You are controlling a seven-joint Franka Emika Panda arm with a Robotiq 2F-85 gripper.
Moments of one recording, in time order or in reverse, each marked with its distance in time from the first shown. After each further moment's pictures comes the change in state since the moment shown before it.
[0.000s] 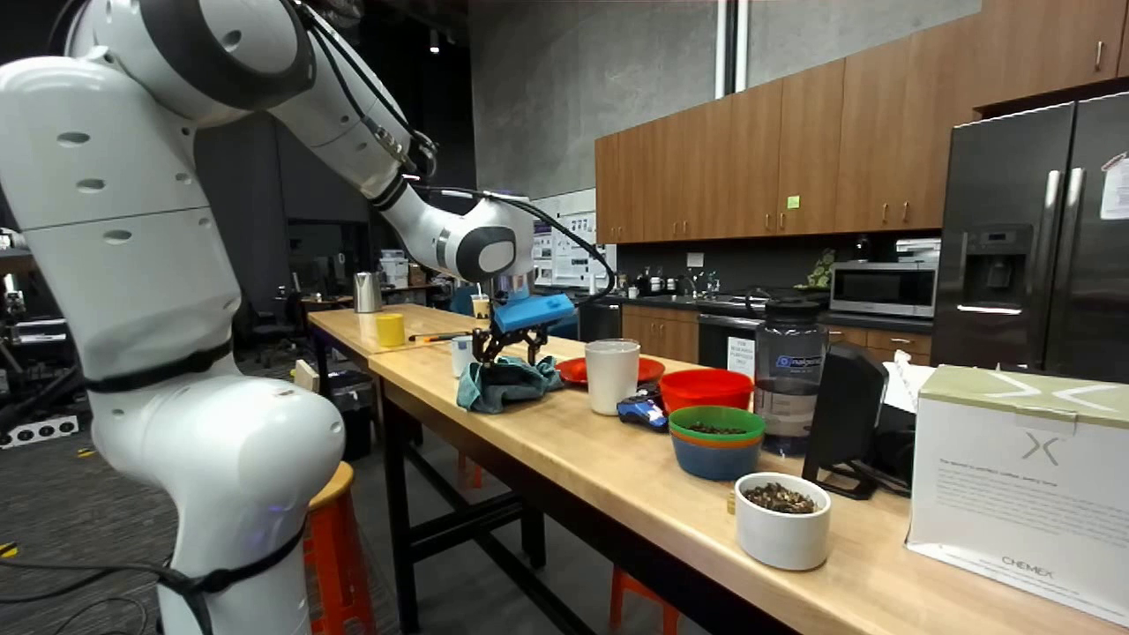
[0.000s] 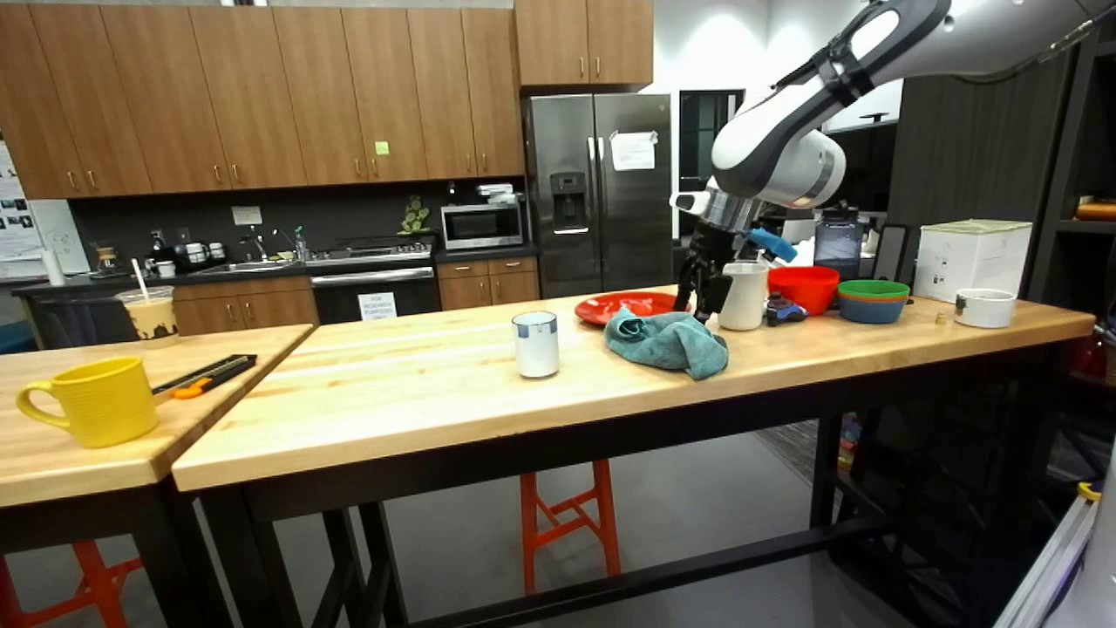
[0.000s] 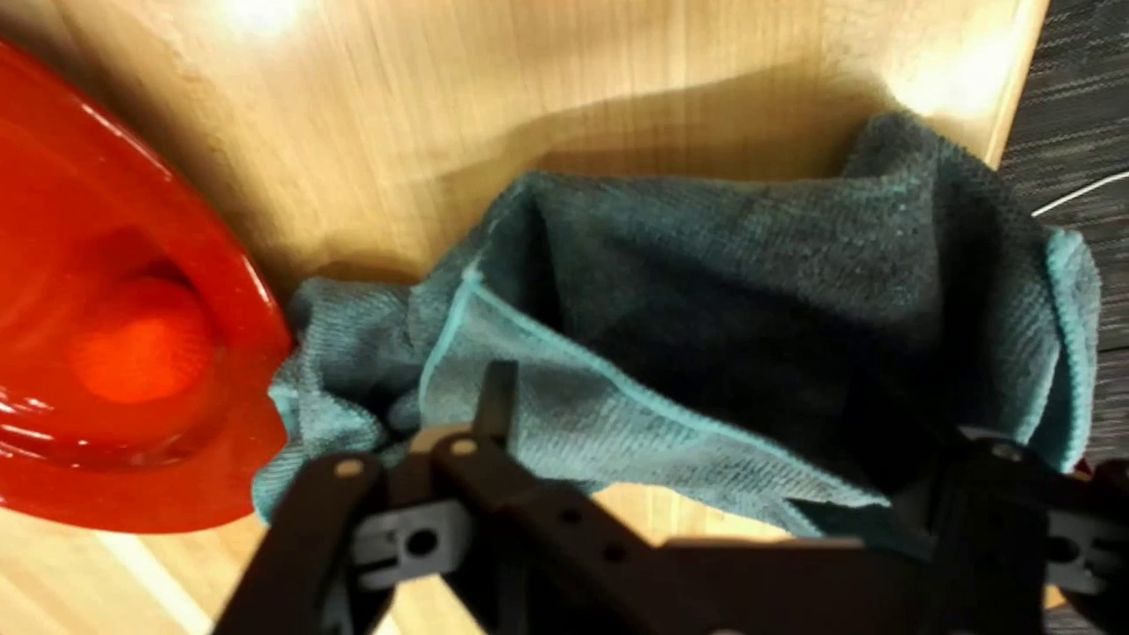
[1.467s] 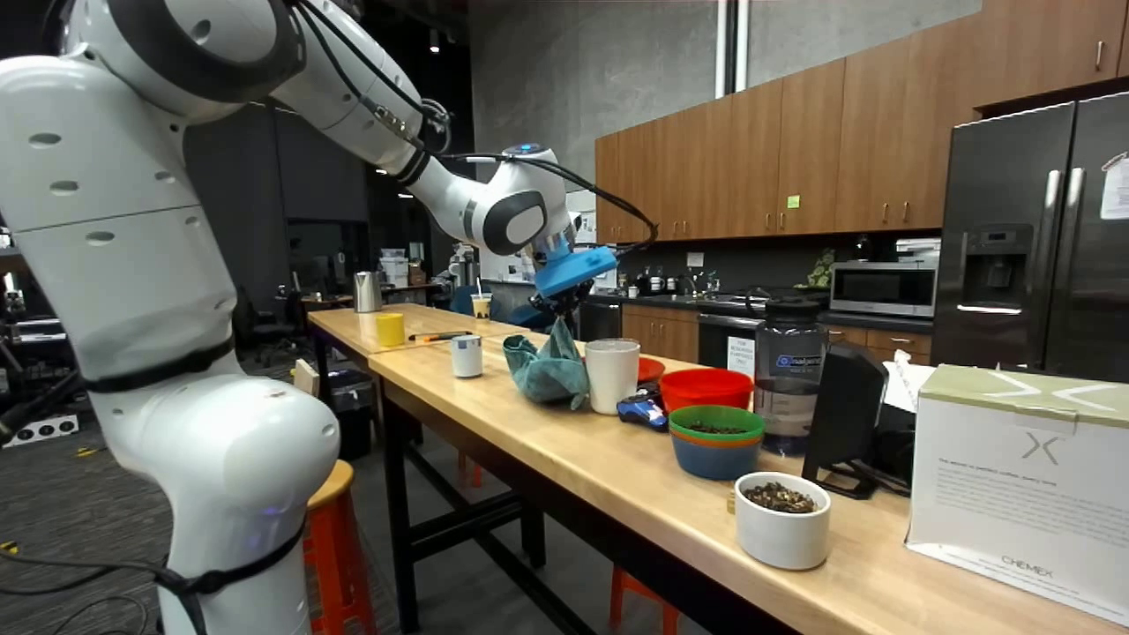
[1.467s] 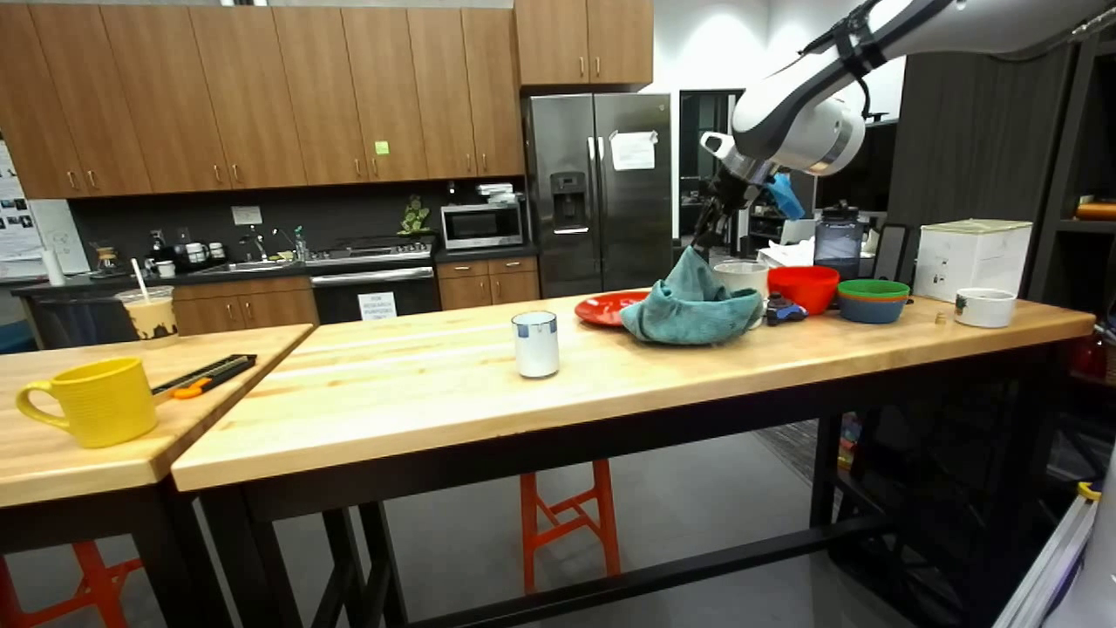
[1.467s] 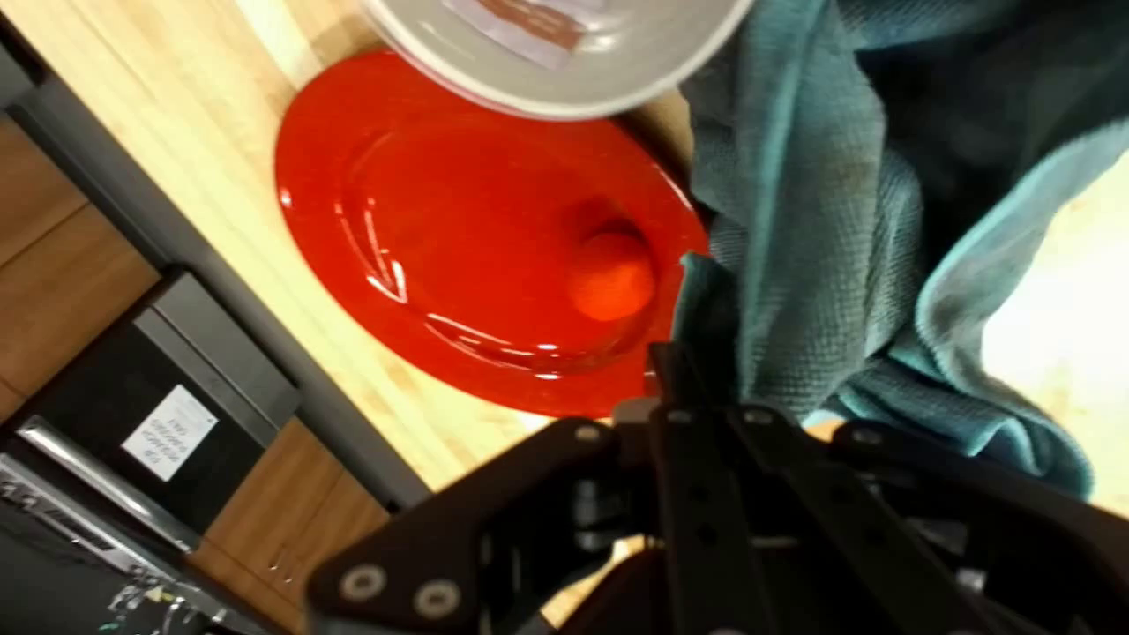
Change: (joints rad) arm -0.078 -0.028 -0.063 0.086 -0.017 0.184 0.073
